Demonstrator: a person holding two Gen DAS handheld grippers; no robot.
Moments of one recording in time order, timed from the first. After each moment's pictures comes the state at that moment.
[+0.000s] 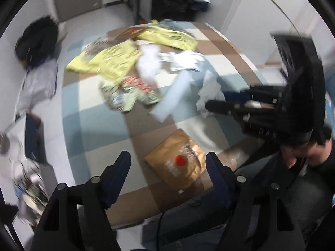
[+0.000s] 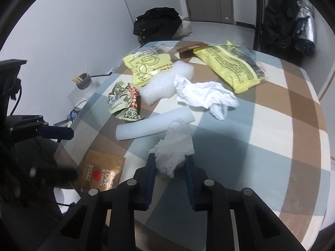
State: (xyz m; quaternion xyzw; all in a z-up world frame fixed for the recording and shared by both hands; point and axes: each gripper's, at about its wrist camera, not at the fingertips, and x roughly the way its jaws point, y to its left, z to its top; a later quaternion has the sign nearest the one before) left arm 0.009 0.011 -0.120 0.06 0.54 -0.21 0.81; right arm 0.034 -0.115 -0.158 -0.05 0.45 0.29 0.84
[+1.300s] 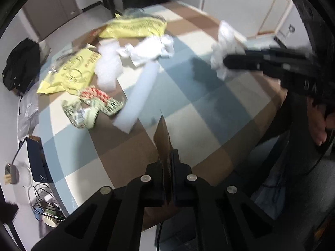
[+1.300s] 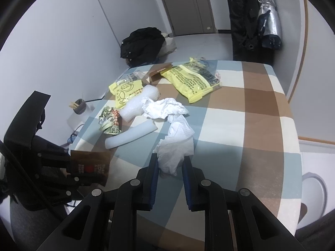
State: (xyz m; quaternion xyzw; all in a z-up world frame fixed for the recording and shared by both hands) left arm 0.023 -0.038 -0.131 0.13 0.55 -0.24 0.79; right arm 0.022 -0.184 -0.132 0.02 0.42 0.26 0.87
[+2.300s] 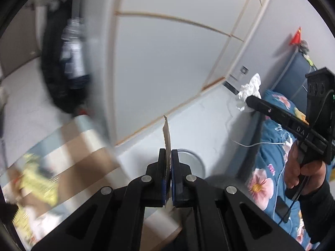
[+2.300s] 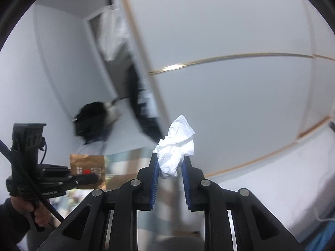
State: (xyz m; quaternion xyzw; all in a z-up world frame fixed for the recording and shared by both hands) left arm 0.100 -0.269 -0.004 0.04 0.44 -0.40 0.80; right arm -0.002 -0.483 0.024 0.13 0.28 0.06 0.95
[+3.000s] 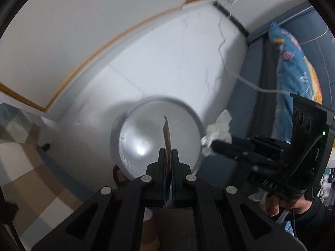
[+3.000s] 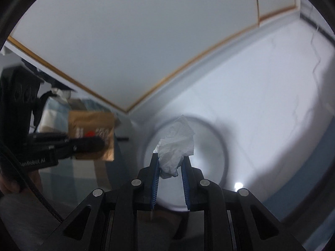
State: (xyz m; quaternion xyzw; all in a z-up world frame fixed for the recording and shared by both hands) left arm 0.136 -0.443 -0.209 0.15 0.65 -0.44 0.60; right arm 0.034 -0.578 -0.255 0.30 0.51 -0.03 0.81
